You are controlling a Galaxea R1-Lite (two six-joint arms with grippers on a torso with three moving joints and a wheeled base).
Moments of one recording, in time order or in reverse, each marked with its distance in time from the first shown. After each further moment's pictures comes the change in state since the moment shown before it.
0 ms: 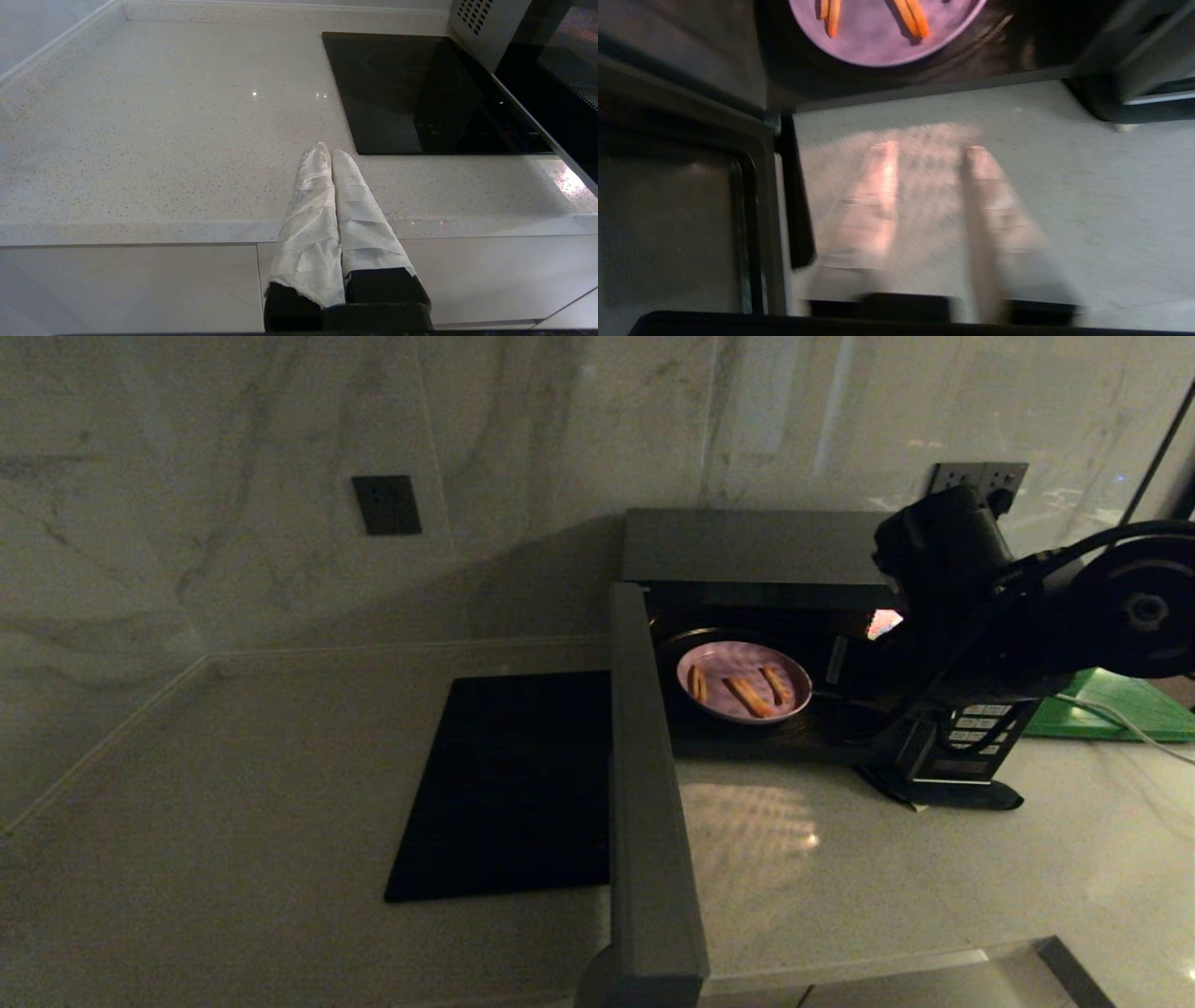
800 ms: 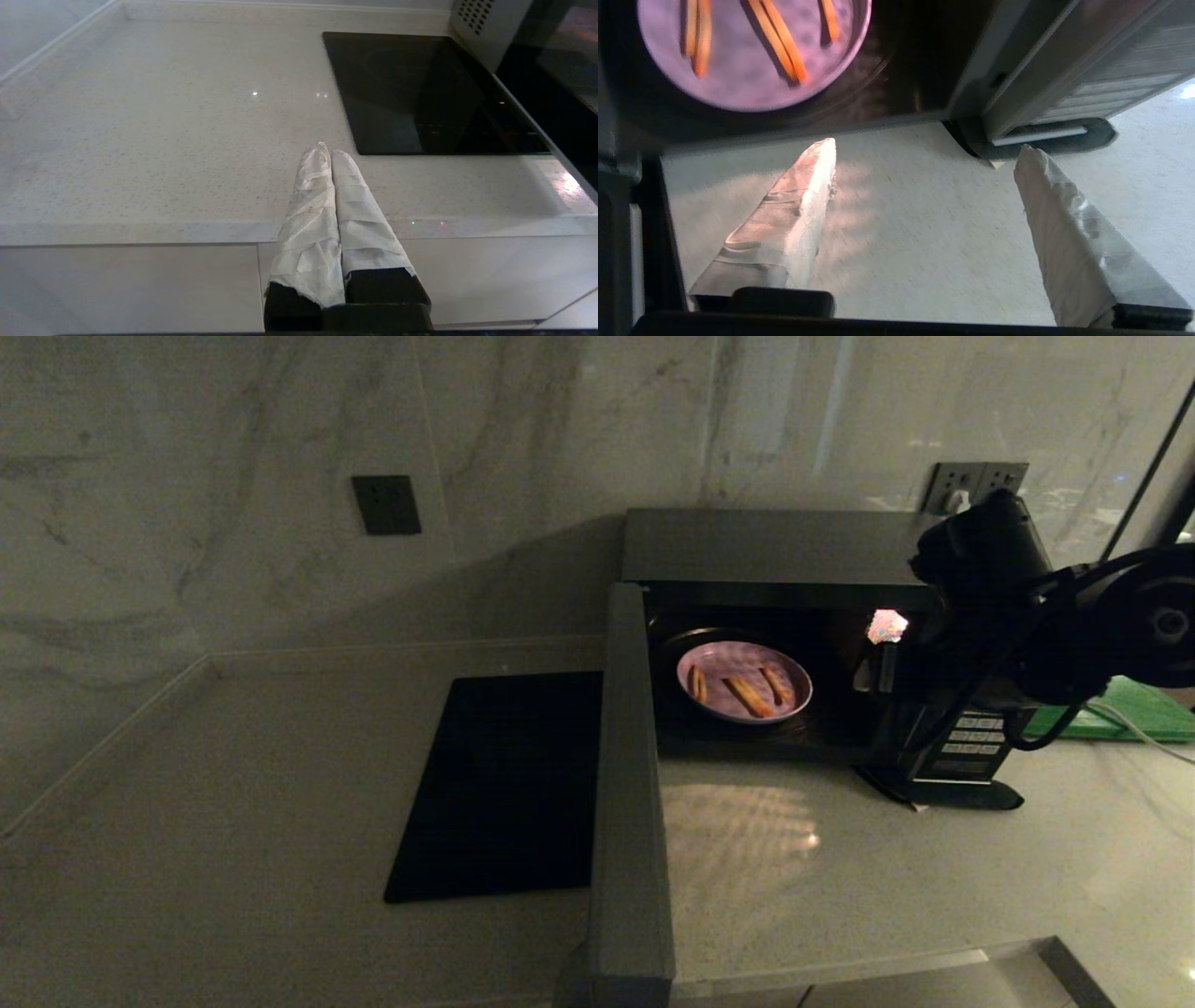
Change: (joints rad) left arm 0.000 0.000 0.000 0.000 0.000 0.000; right arm -0.103 -0.034 0.080 -0.055 -0.156 -0.208
